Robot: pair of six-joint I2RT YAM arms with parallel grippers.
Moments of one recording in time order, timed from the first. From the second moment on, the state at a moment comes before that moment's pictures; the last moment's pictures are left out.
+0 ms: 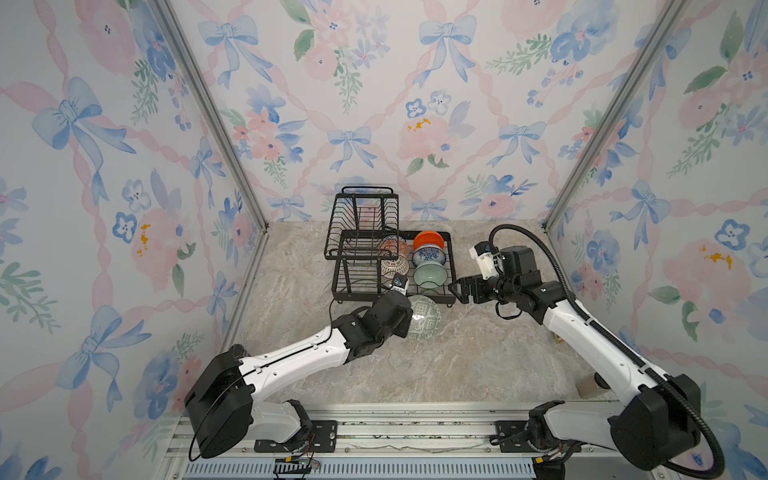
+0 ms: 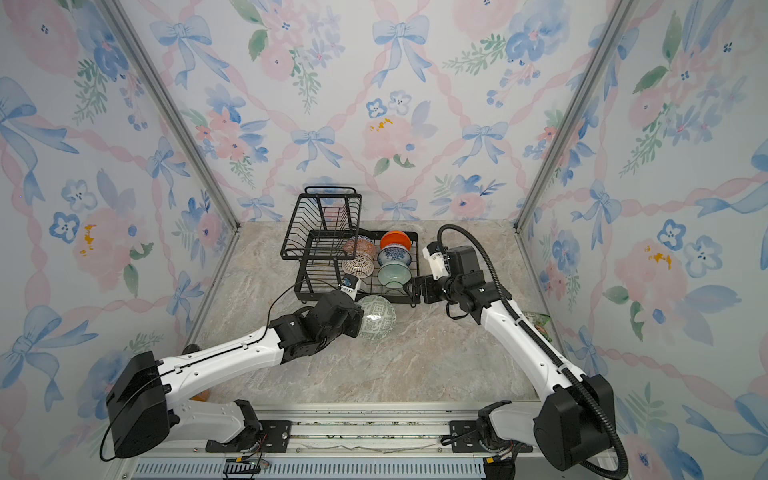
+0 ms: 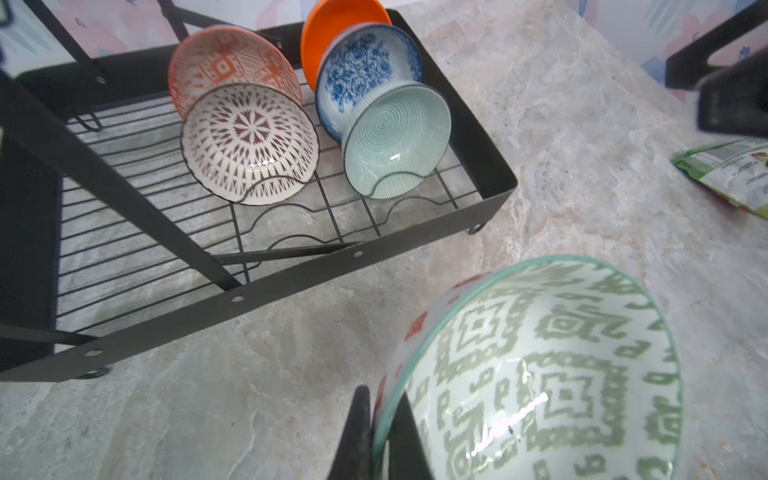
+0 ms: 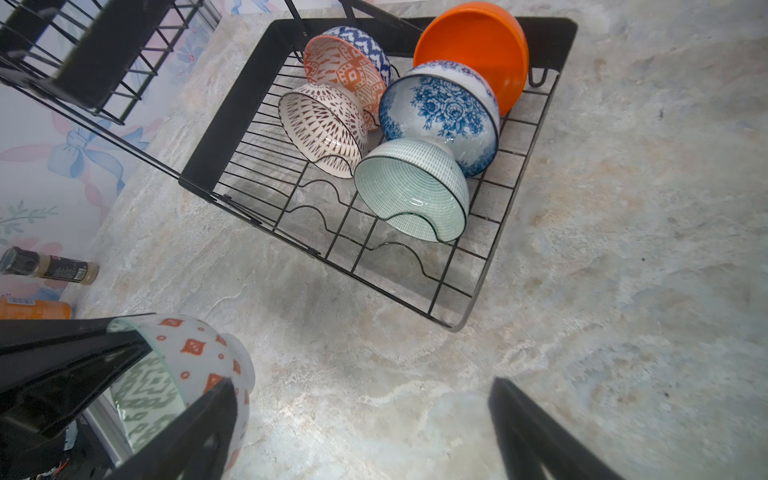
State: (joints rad) left arm -0.91 1.31 0.90 -0.26 -0.39 -0.36; right arm 0.36 1.28 1.06 -0.50 -0.32 0.16
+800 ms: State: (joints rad) left arm -0.92 1.32 0.99 -0.15 -0.53 -0.22; right arm 0.51 1.30 1.12 -0.50 -0.33 0.19
